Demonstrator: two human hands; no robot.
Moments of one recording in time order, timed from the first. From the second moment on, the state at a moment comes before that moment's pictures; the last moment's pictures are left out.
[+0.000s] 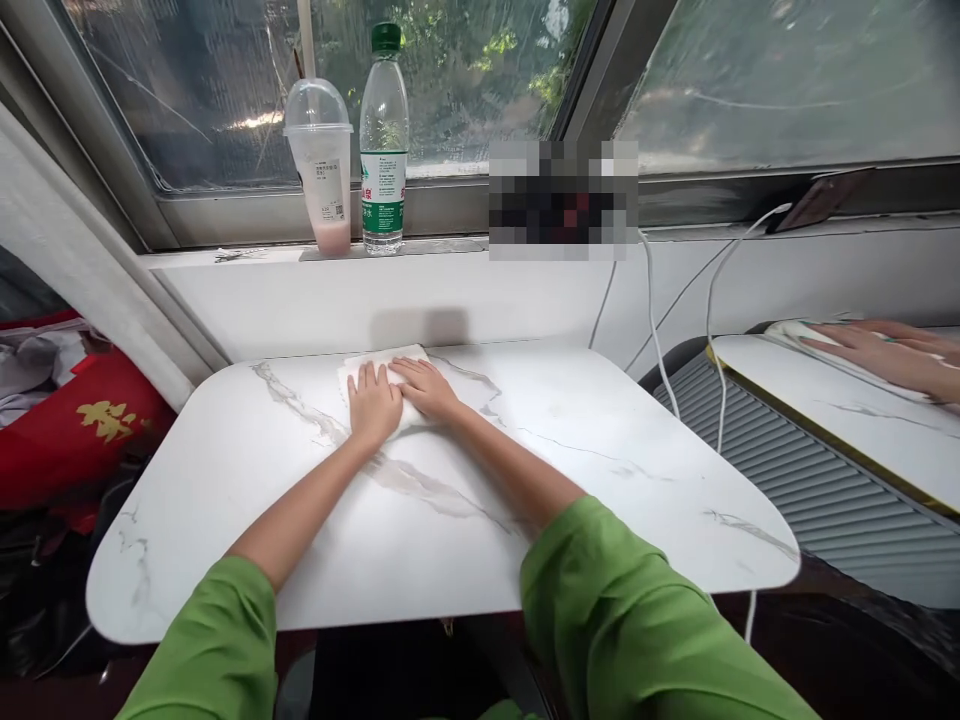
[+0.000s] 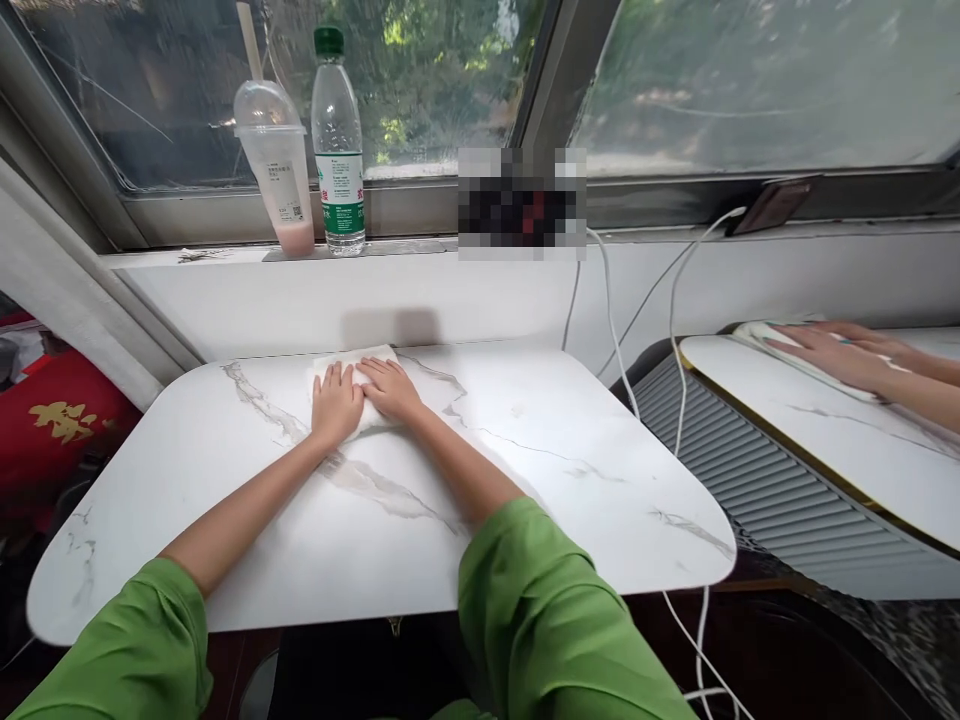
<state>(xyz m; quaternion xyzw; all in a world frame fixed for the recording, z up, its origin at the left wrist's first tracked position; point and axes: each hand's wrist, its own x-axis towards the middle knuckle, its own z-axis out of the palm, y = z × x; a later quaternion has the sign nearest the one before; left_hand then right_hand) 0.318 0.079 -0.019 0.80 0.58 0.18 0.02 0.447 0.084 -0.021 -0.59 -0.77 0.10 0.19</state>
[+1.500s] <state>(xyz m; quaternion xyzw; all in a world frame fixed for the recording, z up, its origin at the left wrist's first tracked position) 0.446 0.117 -0.014 0.90 0.43 0.07 0.05 0.569 0.086 -0.022 -0.68 -0.72 0.00 0.15</state>
